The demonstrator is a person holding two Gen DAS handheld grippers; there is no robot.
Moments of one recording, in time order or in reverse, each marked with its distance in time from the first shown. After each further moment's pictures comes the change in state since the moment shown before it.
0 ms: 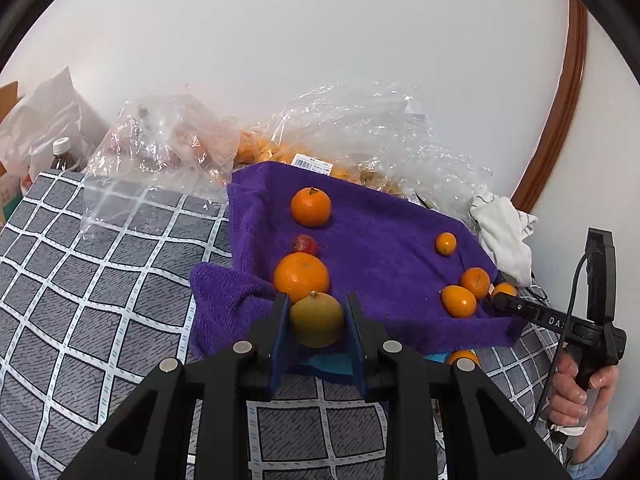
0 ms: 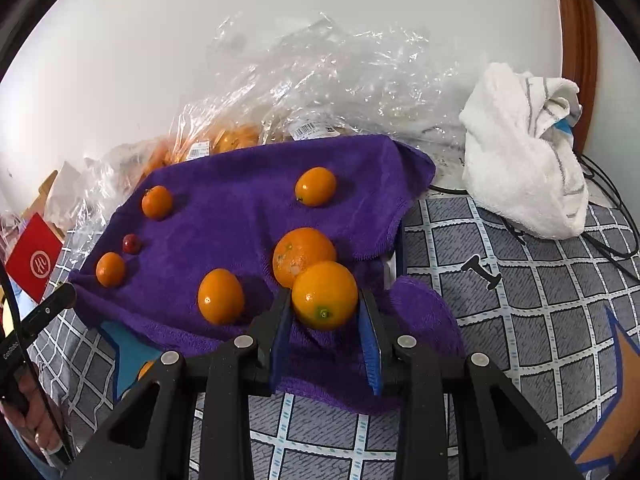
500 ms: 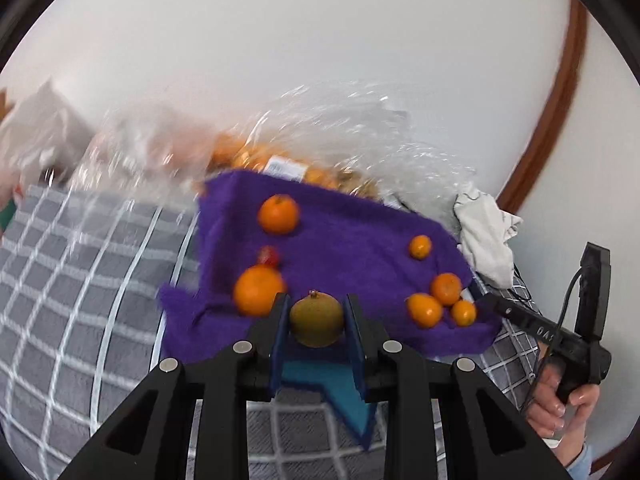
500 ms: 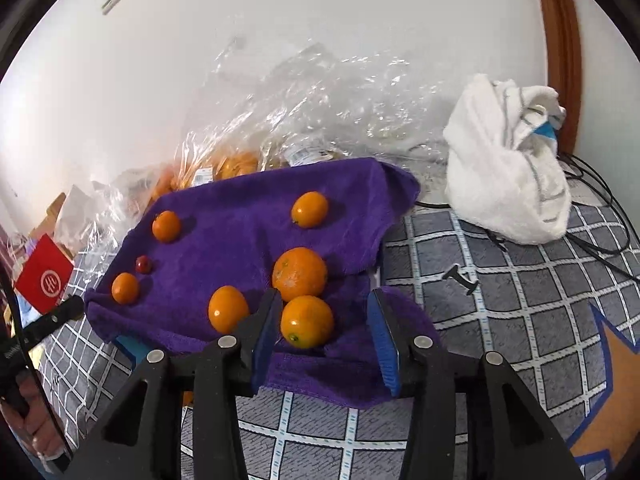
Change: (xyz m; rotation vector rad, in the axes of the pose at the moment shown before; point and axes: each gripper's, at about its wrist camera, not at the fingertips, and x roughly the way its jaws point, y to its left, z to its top) left arm -0.007 -0.037 0.029 0.026 0.055 -0.011; right arm -0.025 -0.013 0.003 0.048 -0.065 0.016
